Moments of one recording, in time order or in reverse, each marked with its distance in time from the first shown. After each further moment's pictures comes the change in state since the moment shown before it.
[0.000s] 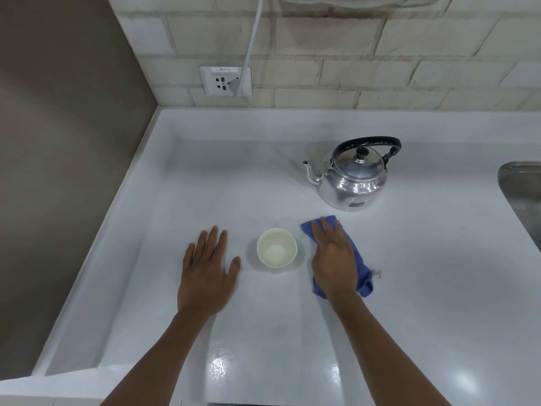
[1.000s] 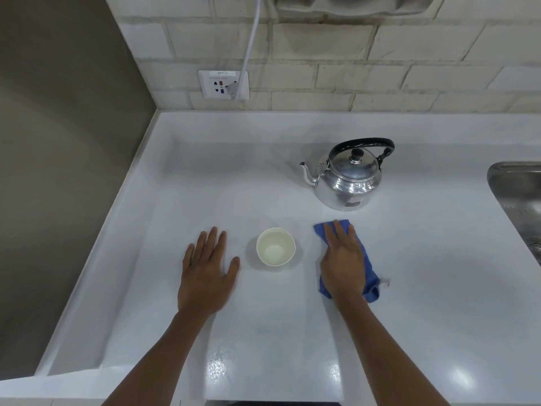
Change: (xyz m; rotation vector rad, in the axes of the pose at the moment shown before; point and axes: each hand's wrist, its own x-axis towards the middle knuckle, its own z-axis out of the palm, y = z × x) left_hand 0.000 -0.003 0.001 -0.015 0.009 0.011; right_hand -0.007 0.016 -0.004 -0.084 -0.015 0.131
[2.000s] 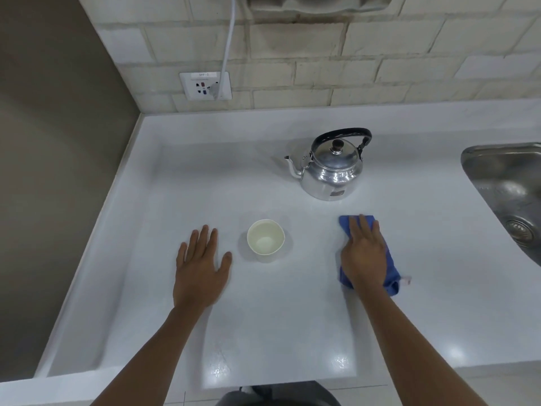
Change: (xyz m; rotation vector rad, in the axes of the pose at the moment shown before) left_hand 0.000 -0.002 0.000 -0.010 0.007 0.031; right_hand -0.011 0.050 -0.028 -0.082 0.010 0.165
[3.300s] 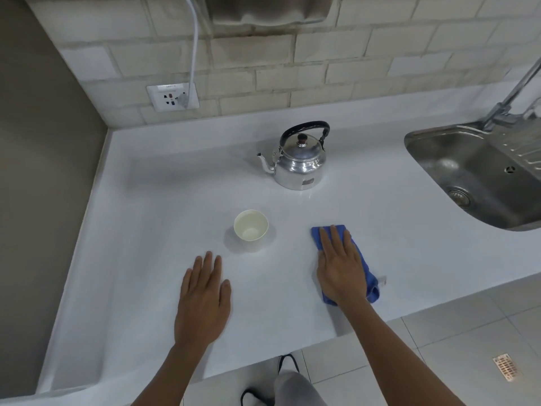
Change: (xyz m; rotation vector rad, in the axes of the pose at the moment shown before) left_hand -0.068 0.006 0.002 -0.045 0.059 0.275; right_hand -0.096 -0.006 0.005 -0.100 -0.045 -0.011
